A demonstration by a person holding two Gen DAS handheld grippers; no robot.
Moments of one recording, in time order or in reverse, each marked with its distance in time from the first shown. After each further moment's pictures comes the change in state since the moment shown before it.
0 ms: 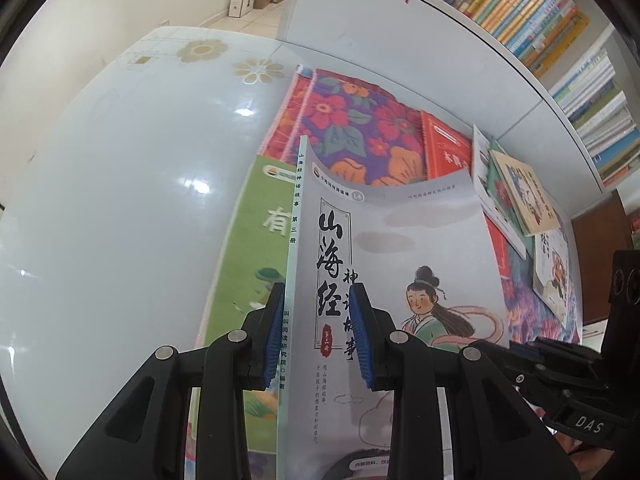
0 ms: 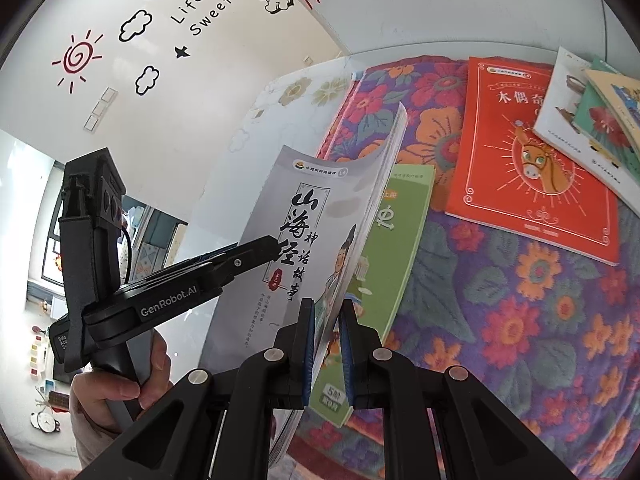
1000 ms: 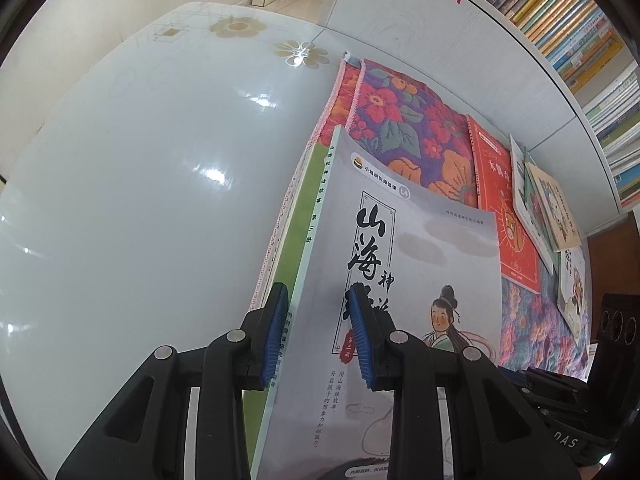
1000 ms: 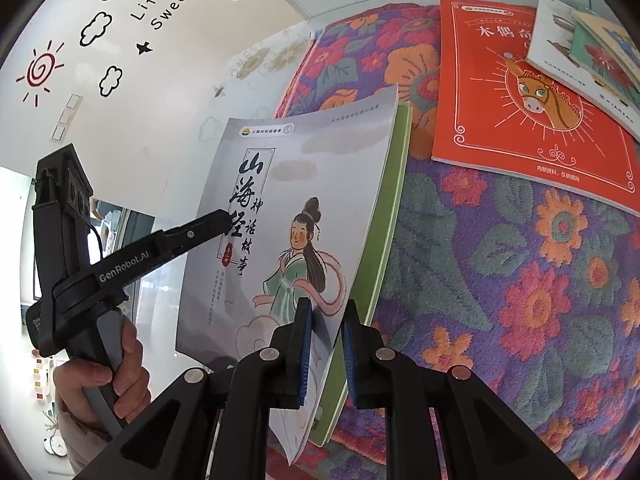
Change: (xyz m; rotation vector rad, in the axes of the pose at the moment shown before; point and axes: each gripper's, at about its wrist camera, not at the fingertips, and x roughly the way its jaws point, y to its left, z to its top) left arm 0.026 0.035 0.007 -0.058 0.026 0.035; right arm 0.047 -0.020 -0.010 0.105 0.069 -0.054
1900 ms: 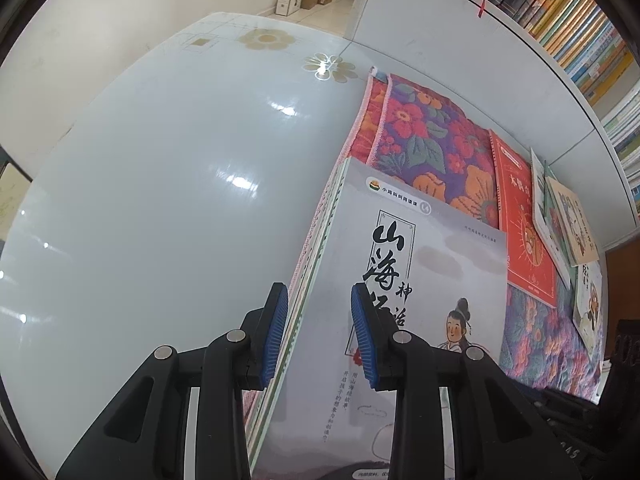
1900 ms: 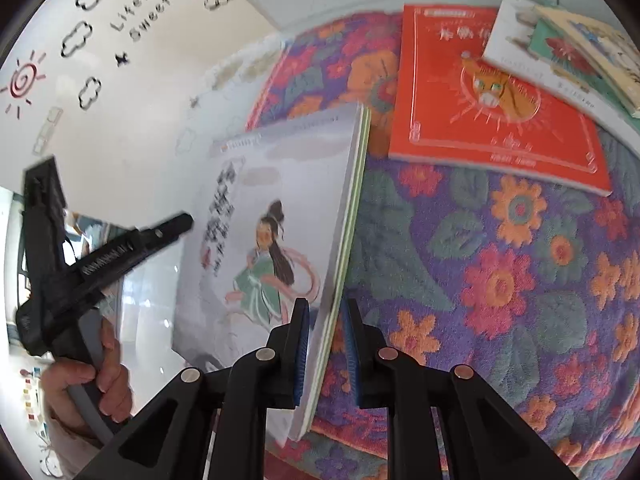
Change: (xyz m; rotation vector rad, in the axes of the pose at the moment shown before) left arm -0.011 0.004 -0.003 -0.047 -0.043 0.088; right arm -0.012 -0.008 -0.012 0.045 -0.013 -0.086
